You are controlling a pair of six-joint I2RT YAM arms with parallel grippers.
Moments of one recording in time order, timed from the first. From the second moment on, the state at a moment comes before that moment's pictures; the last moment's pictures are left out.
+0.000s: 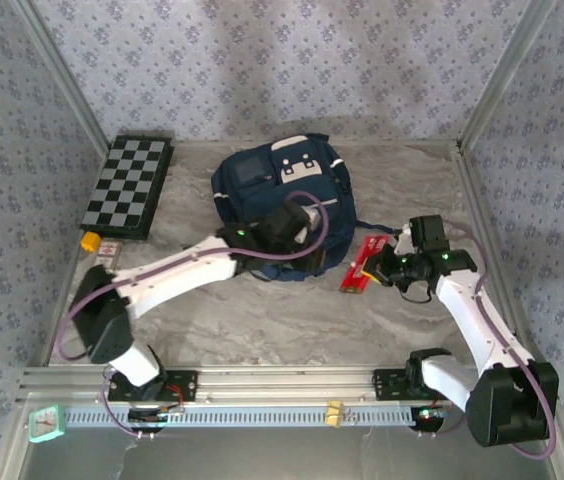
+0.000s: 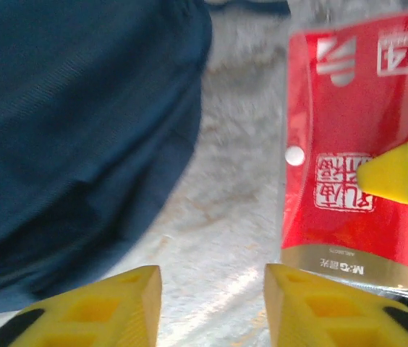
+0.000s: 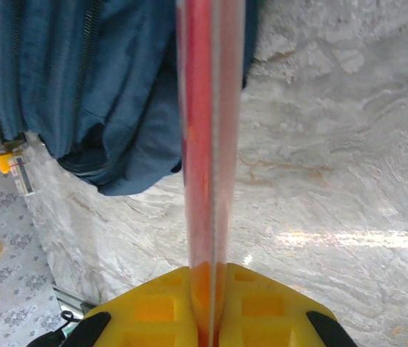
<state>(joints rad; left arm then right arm) -0.96 1.56 1.33 -0.58 -0.01 -0.52 0.11 1.05 0.77 -0.77 -0.56 0.66</state>
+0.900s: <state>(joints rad) -0.78 1.75 1.37 -0.62 -0.21 0.15 0.10 1.14 0.87 -0.75 -0.59 0.66</state>
